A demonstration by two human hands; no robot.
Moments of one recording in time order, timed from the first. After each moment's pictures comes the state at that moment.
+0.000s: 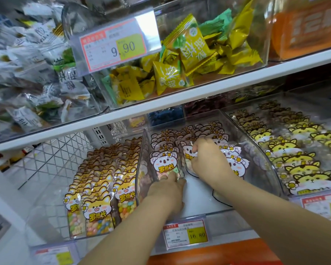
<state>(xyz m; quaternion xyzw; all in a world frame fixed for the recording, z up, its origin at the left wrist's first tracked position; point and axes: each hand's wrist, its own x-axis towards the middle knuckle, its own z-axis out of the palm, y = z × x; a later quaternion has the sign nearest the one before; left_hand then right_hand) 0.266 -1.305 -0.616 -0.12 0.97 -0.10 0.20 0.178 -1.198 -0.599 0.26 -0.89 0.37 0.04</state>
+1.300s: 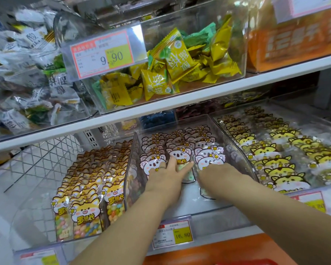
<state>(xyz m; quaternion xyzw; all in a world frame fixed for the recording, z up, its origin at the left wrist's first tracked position) 0.246 -1.295 -0.616 -0.07 0.99 -0.12 0.03 0.175 -1.149 -0.604 0.39 -0.91 -0.10 -0.08</state>
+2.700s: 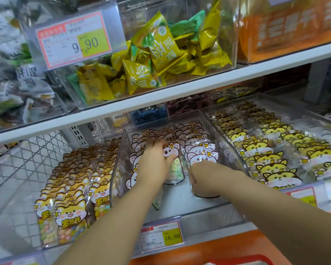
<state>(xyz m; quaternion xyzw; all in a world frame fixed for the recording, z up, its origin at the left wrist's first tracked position) 0.213 -1.301 -0.604 -0.18 0.94 0.15 -0.23 0.166 -1.147 -0.610 0.38 -0.91 0.06 -0.14</state>
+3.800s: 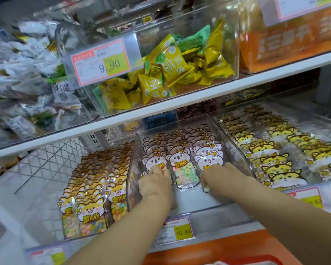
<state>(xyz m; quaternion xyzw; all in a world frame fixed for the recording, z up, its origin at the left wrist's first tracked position) 0.254 -1.291 -0.613 -0.25 0.93 -0.24 0.12 0.166 -1.139 -0.620 0.41 -0.91 -0.05 -0.07</state>
